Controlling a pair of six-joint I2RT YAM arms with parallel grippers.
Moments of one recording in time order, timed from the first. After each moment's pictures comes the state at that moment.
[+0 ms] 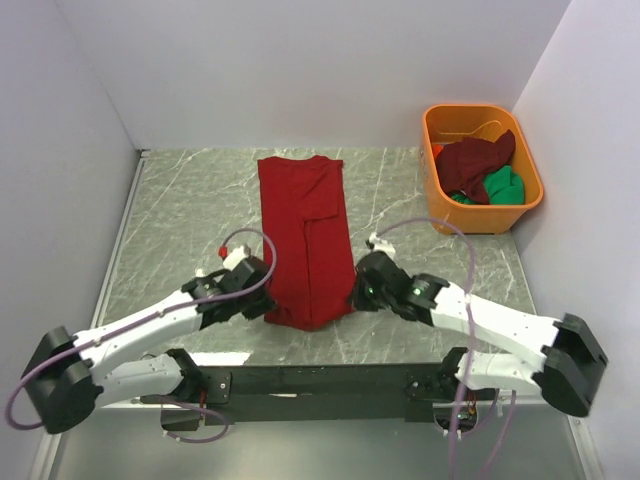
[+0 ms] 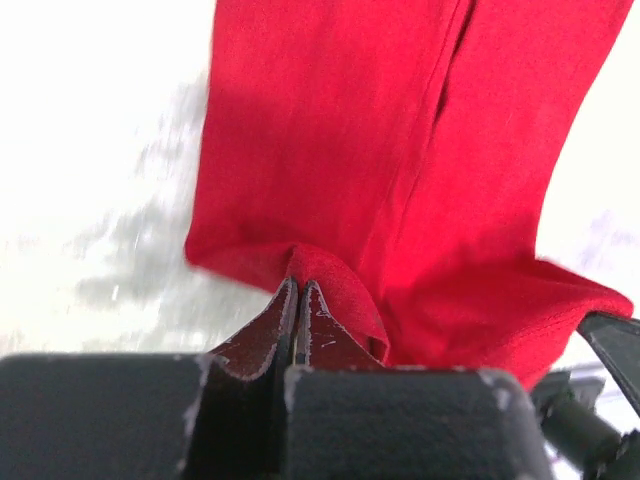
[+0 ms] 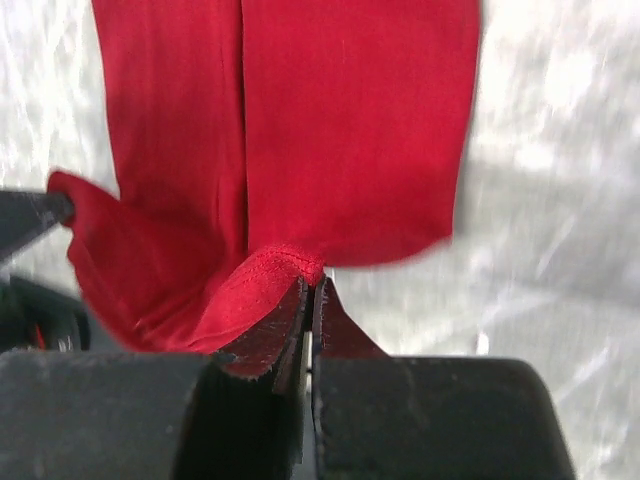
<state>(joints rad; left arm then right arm) -0.85 1.04 0.63 -0.57 -0.22 -1.22 0.91 1.10 0.68 -0.46 0.16 0.89</state>
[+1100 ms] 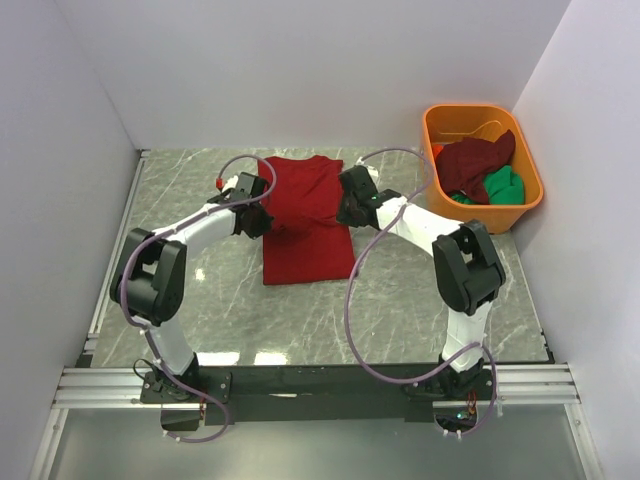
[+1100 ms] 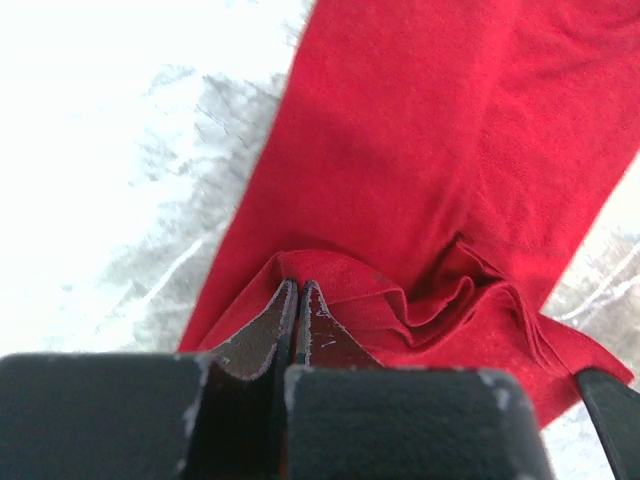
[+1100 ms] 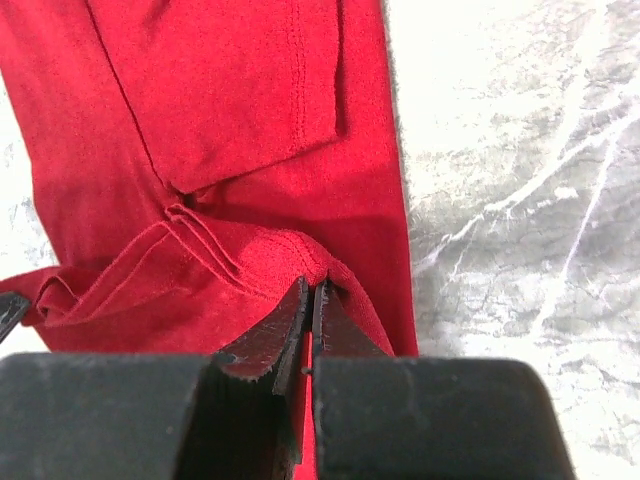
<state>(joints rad) -0.39 1.76 1.20 -0.39 -0.17 -1.00 0.53 1.89 1.38 -0.35 0.17 0.67</state>
